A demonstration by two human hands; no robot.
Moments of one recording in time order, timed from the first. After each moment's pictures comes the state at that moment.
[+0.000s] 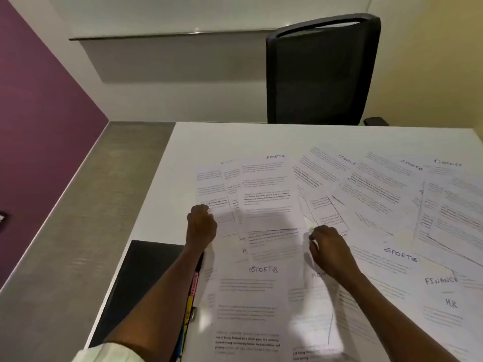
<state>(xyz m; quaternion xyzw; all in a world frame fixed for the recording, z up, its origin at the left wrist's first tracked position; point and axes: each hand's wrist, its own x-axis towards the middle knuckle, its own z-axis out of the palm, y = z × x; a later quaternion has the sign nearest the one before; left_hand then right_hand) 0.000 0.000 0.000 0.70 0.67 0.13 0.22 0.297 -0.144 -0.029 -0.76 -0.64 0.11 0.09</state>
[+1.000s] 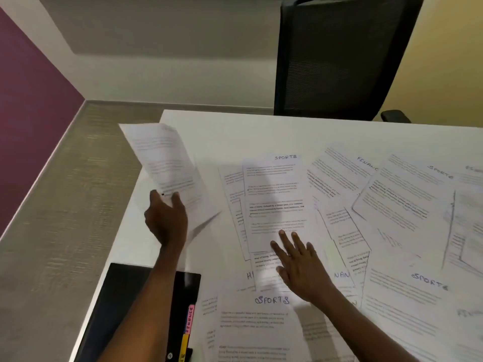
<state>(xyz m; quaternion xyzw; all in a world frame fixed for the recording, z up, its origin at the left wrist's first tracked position) -0.020 0.089 0.014 0.48 0.80 0.33 0.14 0.236 -0.084 -0.091 -0.67 -0.73 0.15 -0.08</state>
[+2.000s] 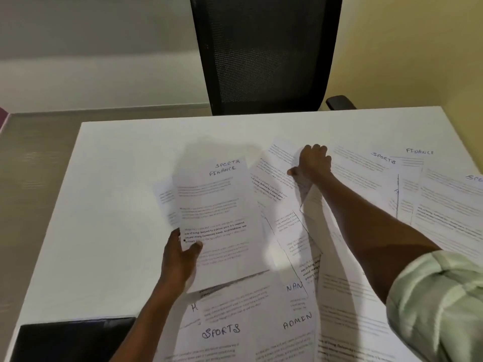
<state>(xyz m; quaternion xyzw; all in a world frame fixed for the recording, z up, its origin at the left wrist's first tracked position) 0.098 0.046 -0.055 0.47 0.64 0.23 0.56 0.475 0.114 -0.049 -0.89 -0.44 0.14 -0.02</state>
